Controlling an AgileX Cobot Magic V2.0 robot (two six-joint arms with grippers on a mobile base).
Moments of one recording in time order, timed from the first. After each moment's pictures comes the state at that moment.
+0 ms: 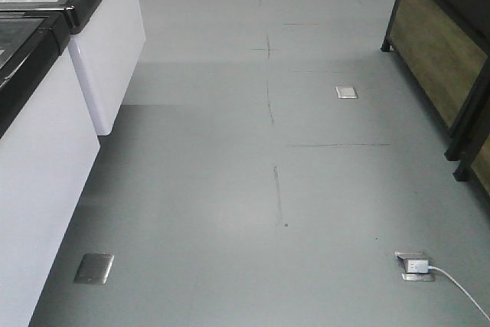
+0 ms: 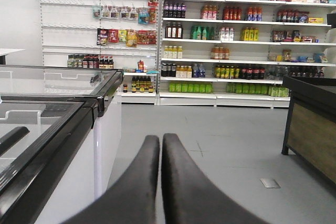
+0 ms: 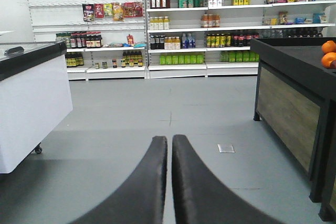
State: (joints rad) left arm 0.02 0.09 -0.20 -0.03 0.09 -0.07; right arm 0.01 -0.01 0.03 0.01 0.04 0.03
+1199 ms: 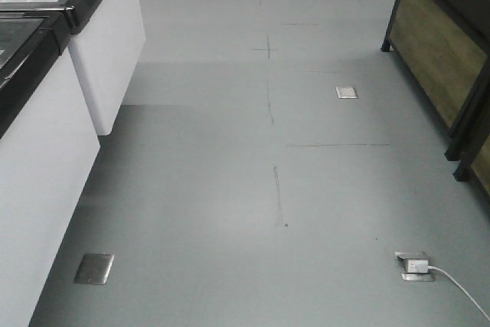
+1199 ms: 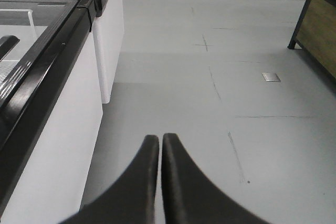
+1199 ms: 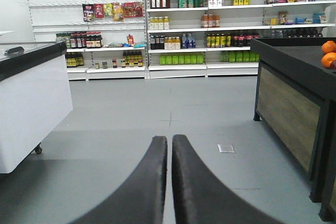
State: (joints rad) left arm 0.02 0.54 -0.46 -0.03 0.32 -0.07; right arm 0.01 -0.01 0.03 0.01 0.04 0.03
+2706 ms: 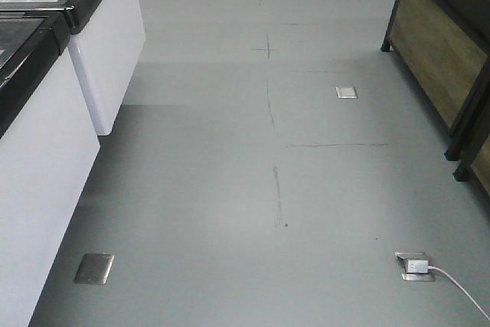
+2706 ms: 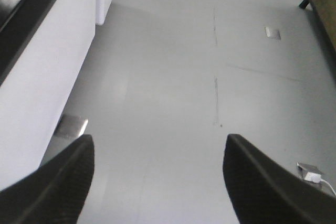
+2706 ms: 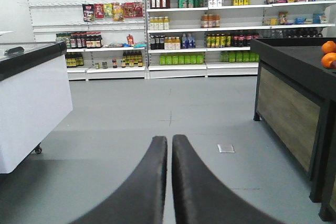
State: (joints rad) left arm 0.02 0.77 -0.64 -0.03 0.59 -0.31; right arm 0.01 -0.01 0.03 0.01 0.04 0.03
